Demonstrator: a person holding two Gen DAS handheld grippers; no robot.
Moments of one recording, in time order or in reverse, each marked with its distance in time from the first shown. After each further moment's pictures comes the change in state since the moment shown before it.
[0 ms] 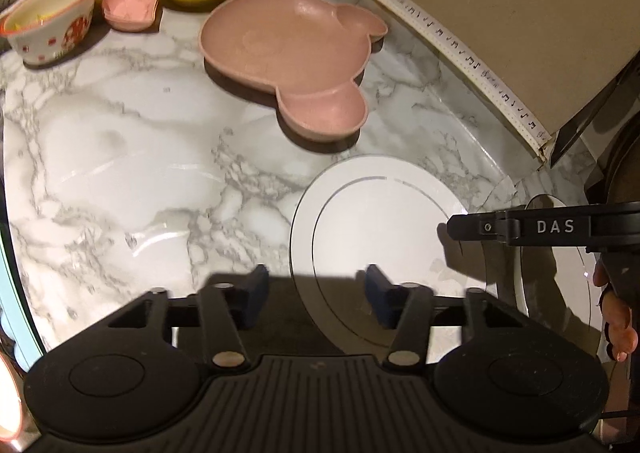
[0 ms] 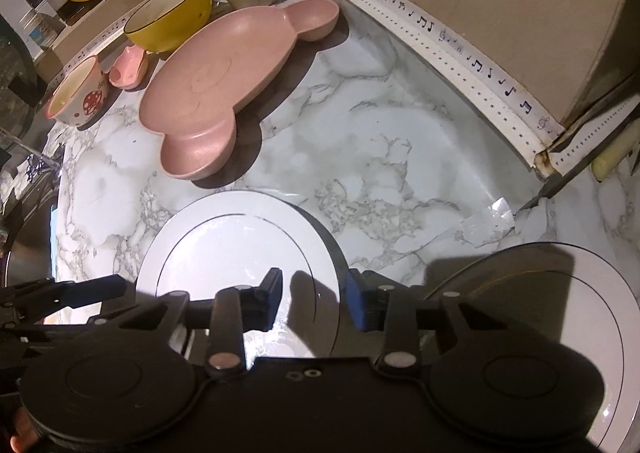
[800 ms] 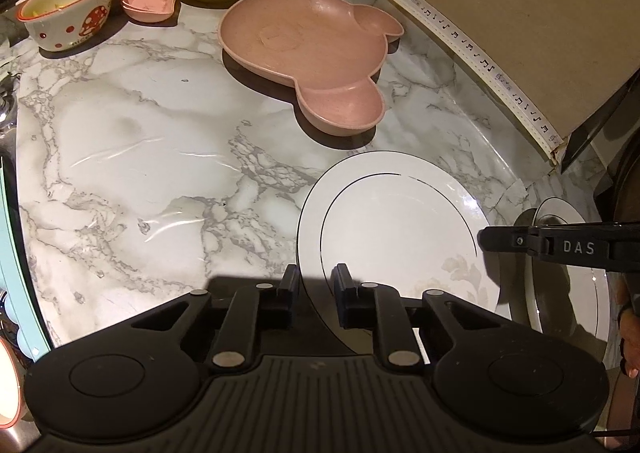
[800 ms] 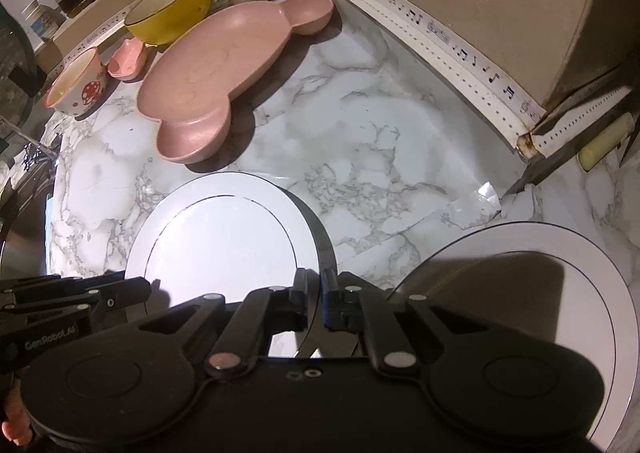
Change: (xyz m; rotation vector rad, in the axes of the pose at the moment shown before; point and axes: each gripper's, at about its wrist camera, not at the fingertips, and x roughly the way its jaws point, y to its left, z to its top) left arm -0.002 0.006 -0.007 -0.022 -0.023 0.030; right arm -0.009 0.001 -0.012 -0.022 -0.023 -0.031
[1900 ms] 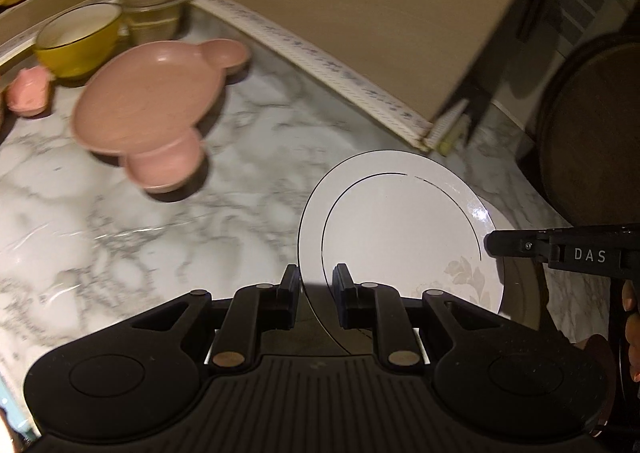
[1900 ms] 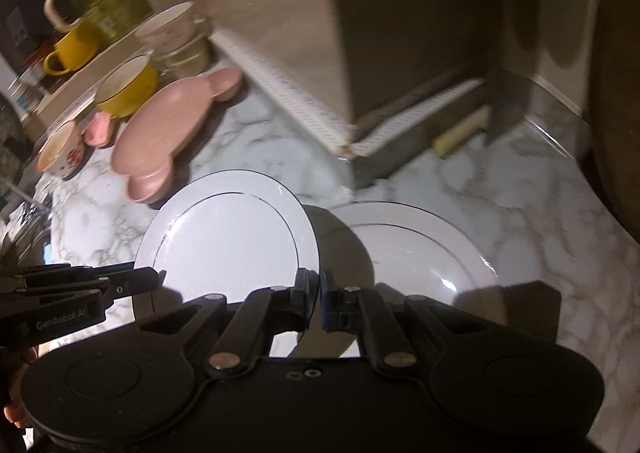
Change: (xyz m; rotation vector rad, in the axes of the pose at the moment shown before) left arm -0.011 -0.117 0.009 0.230 -0.016 -0.114; right arm -0.092 -0.083 -0.042 0.175 -0.142 -0.077
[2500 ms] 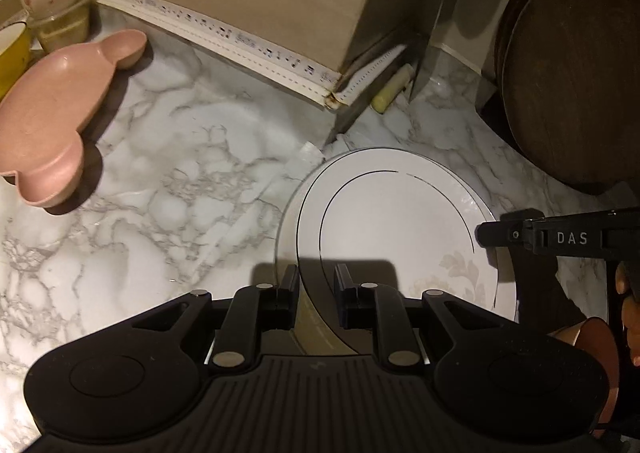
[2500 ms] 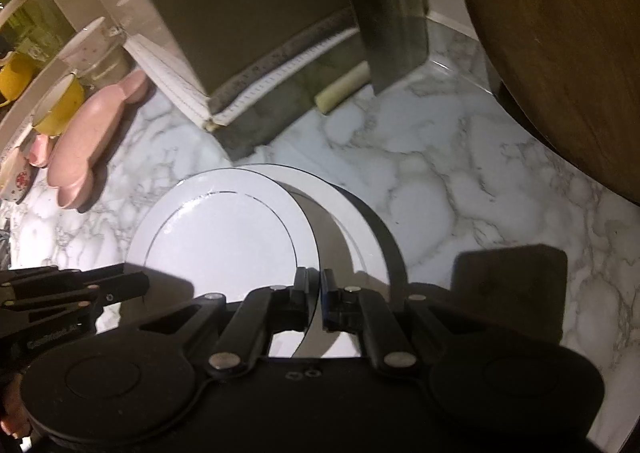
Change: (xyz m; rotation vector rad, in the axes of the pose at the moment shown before) left arm 0.045 -0.067 -0.001 0.127 0.076 -0.040; right arm 0.007 -0.078 -0.021 0.133 0.049 -0.075
